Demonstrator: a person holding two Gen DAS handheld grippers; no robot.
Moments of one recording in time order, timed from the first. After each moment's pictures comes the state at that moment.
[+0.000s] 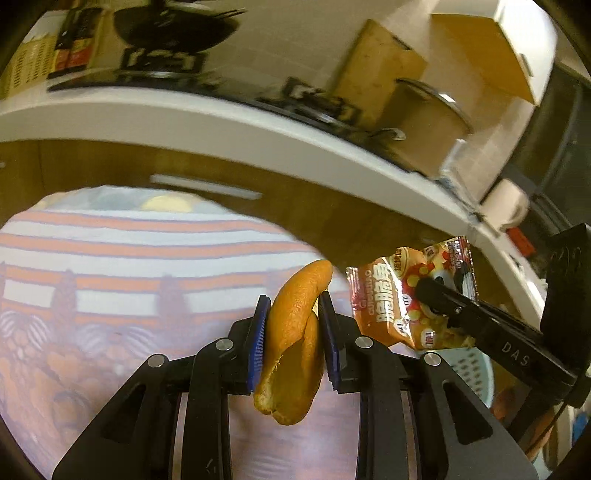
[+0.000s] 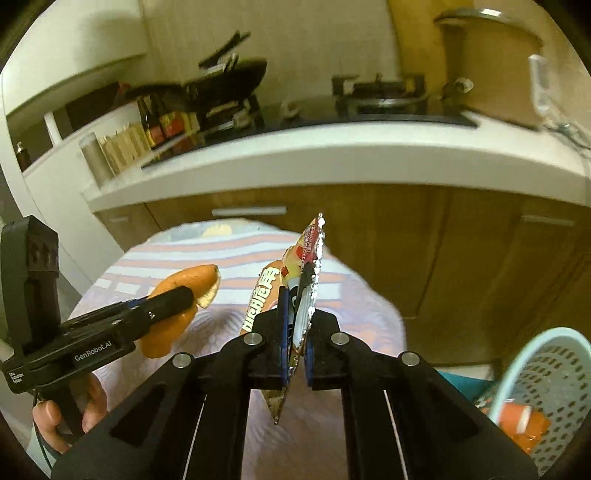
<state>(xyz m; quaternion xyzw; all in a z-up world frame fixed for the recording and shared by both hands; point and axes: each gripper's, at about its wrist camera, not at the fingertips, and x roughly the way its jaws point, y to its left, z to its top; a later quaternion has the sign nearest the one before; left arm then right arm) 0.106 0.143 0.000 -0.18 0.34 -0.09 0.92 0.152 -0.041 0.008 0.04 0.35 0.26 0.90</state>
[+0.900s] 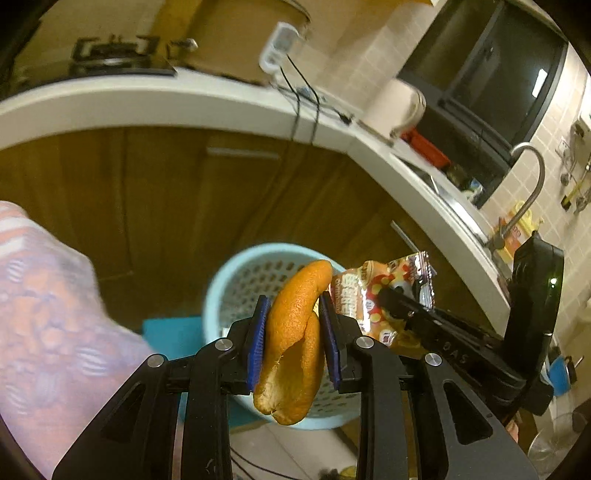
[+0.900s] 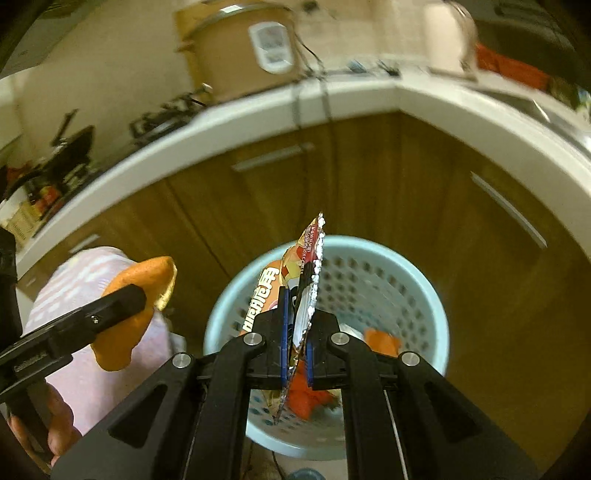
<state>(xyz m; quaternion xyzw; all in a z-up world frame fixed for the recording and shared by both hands) 0.119 -0.150 -0.022 -0.12 0.40 -0.28 0.86 0.089 -0.347 -0.037 0.13 0.39 0.01 0.91</state>
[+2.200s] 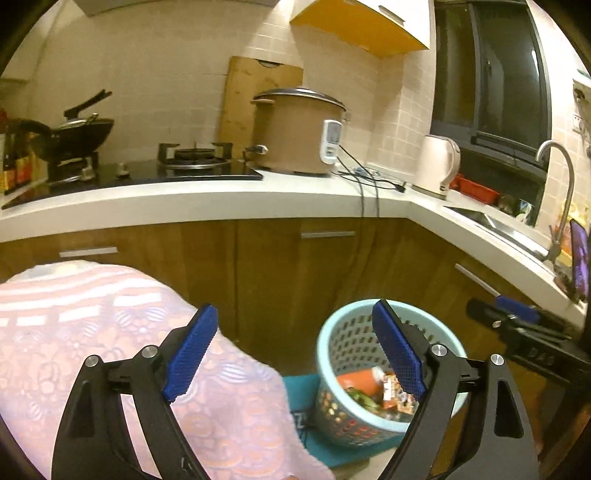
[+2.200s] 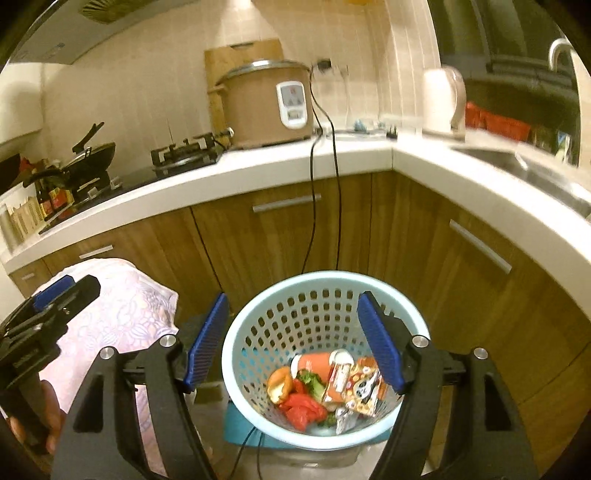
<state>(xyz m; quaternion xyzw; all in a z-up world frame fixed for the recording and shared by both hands) 0.034 -0.089 0.014 -0.03 0.23 -0.12 0.97 0.020 -0.304 -0.002 0.08 0.27 0.00 0.96</state>
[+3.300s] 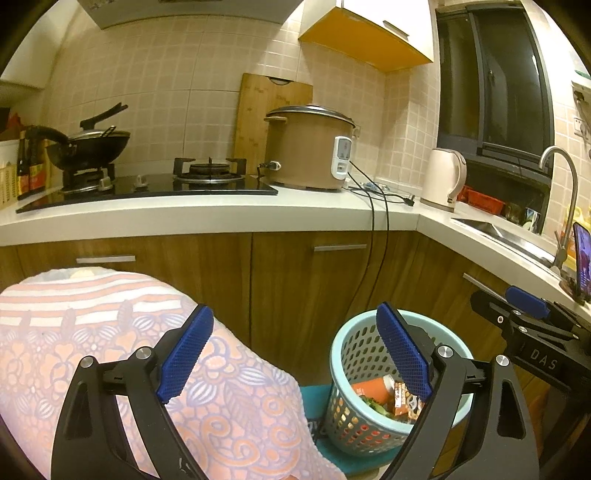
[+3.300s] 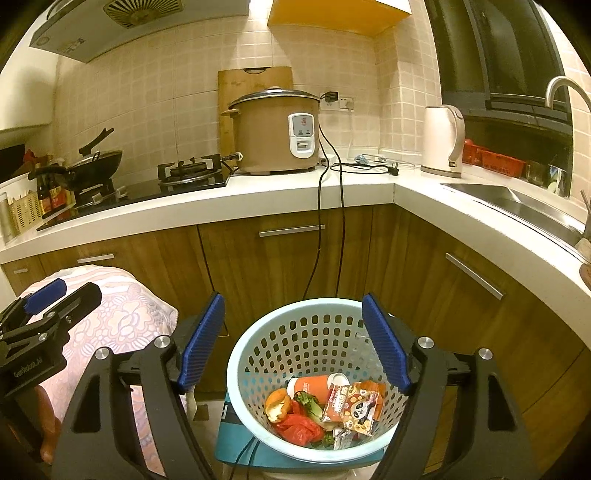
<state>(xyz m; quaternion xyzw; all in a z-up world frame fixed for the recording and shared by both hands) 0.019 -0.079 0.015 -0.03 0.20 -0.11 0.97 0.009 -0.280 0.005 0.04 0.22 -0.02 0.97</state>
